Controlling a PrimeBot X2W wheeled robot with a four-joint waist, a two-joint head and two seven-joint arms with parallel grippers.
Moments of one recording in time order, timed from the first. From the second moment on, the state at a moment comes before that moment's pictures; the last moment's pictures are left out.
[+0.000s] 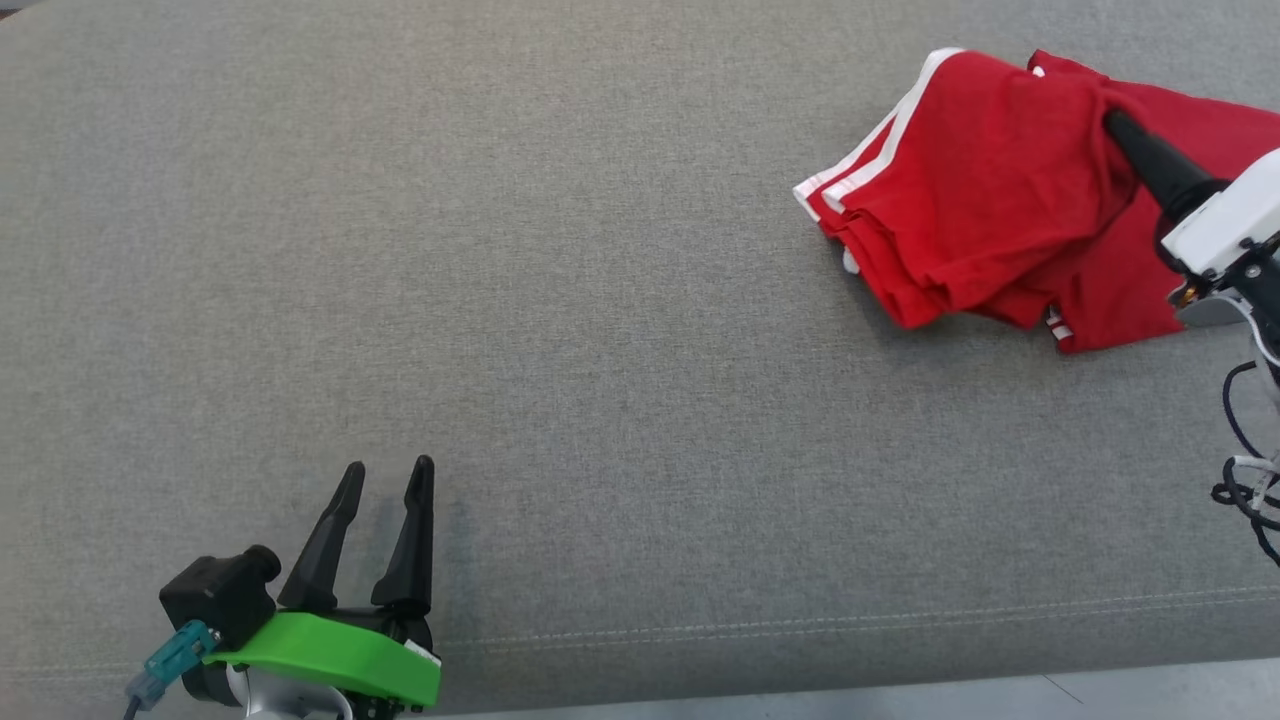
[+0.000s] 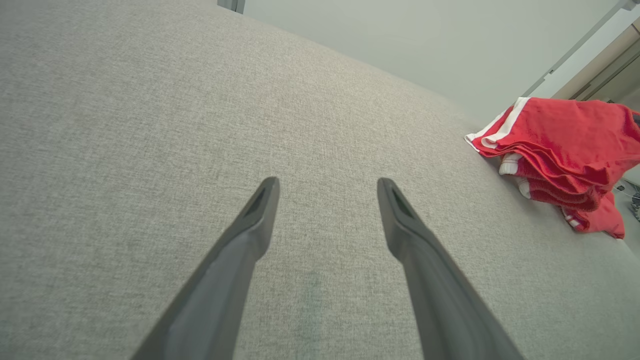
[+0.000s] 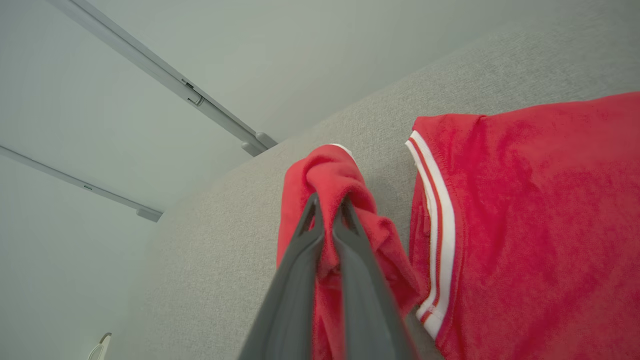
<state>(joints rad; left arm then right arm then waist) 0.01 0.14 -0.31 0.05 -0.67 -0.05 -0.24 -0.59 -0.47 0.31 0.41 1.11 0.05 0.28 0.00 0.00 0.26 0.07</state>
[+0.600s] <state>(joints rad) -0.01 0.22 -0.28 -0.05 -0.64 -0.03 -0.19 -0.54 -0.40 0.07 0.49 1.28 -0.01 0.12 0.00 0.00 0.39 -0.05</state>
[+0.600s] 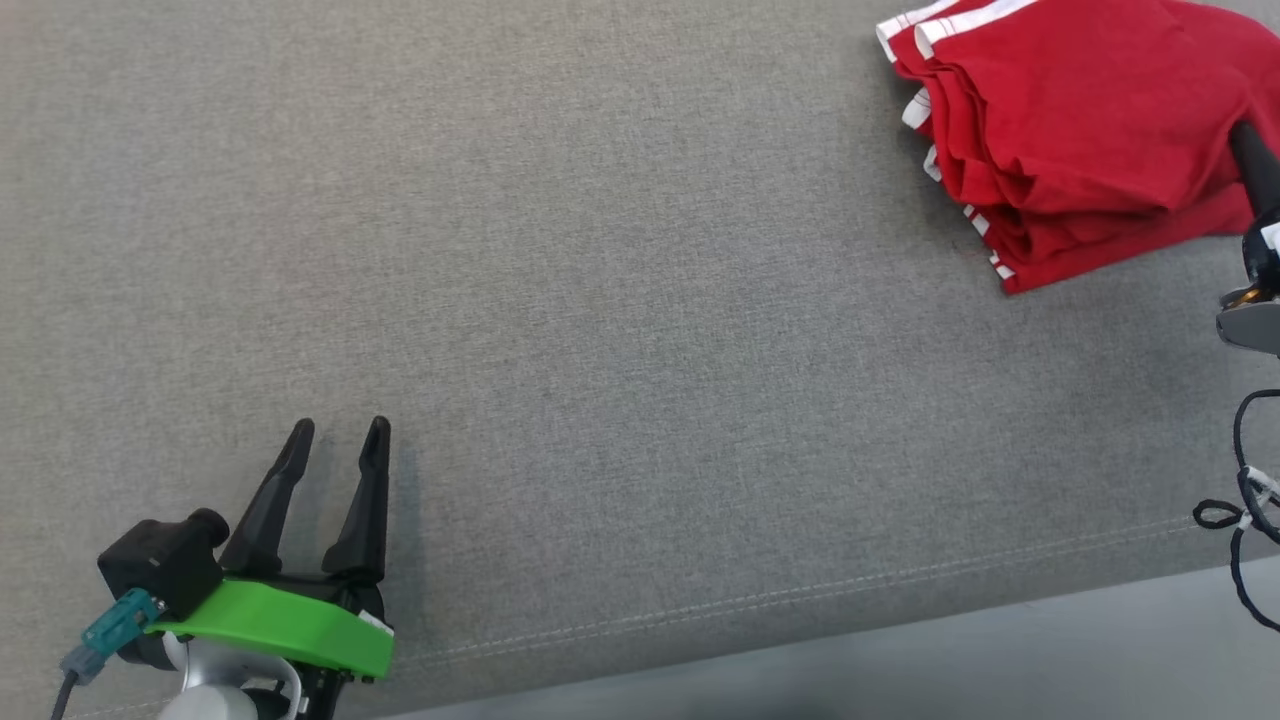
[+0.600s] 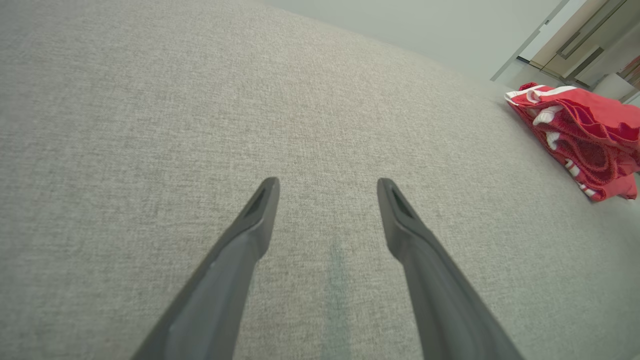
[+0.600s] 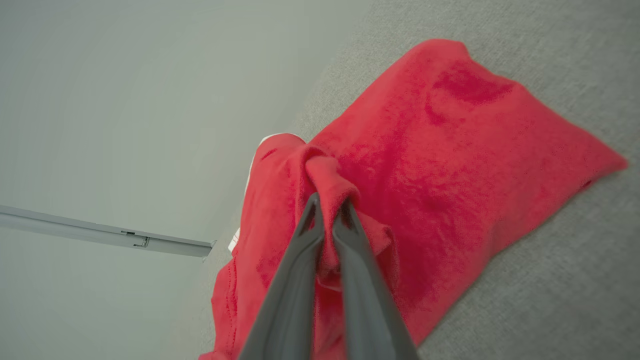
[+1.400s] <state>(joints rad) -0.06 0.21 -0.29 -0.03 -0.62 -0.02 -0.18 -0.45 -0.39 0.03 0.59 1.13 0.03 -0.24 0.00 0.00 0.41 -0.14</state>
